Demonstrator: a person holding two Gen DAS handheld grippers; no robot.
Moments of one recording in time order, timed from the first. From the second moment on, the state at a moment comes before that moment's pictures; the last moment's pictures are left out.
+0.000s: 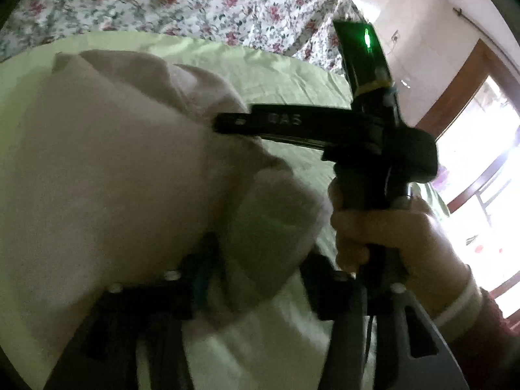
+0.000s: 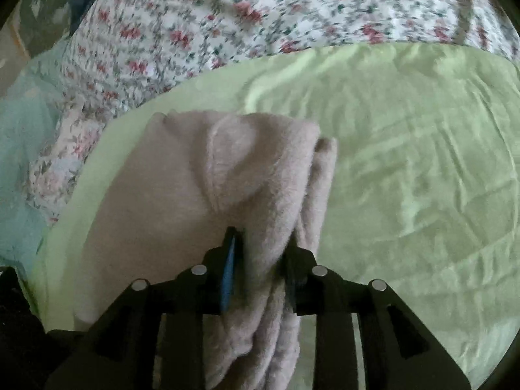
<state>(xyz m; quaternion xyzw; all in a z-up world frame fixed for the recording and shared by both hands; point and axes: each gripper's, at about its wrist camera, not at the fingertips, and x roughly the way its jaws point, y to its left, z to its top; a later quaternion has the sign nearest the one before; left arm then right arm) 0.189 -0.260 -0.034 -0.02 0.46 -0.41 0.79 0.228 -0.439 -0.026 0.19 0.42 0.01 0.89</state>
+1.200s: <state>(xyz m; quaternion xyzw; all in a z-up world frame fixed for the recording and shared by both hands) 0.264 -0.109 -0.013 -0.14 0.46 -0.35 0.81 0.211 -0.389 -0.009 0.30 0.41 0.12 0.85</state>
